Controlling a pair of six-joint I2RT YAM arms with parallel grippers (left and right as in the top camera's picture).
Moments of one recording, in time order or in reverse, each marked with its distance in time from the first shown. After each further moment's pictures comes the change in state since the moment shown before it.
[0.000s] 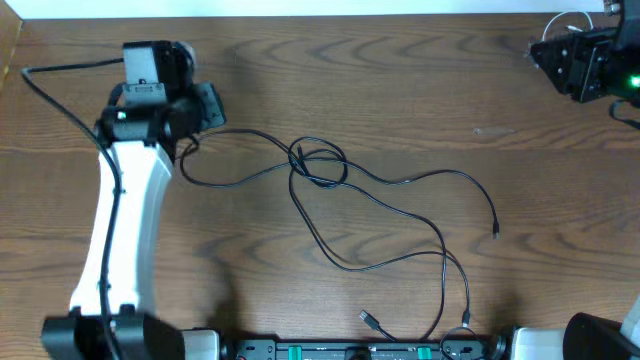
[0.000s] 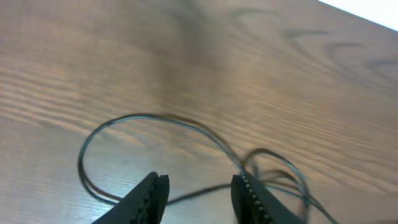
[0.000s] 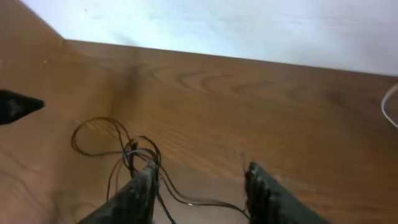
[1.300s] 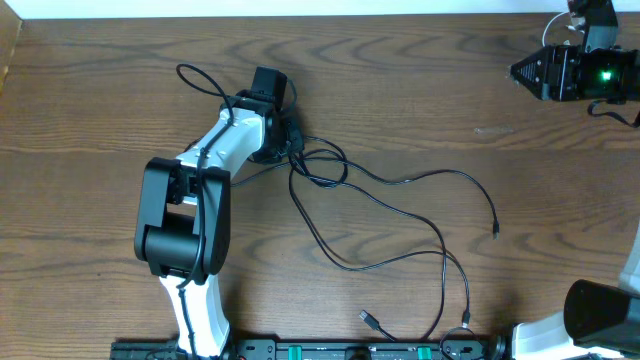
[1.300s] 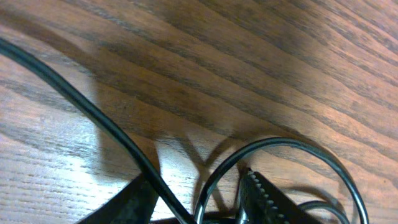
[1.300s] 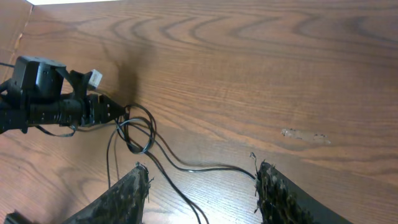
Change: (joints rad) left arm -0.257 0.521 -0.019 0.154 -0.008 -0.305; right arm 0.025 0.135 0.000 -0.116 0.066 -0.002
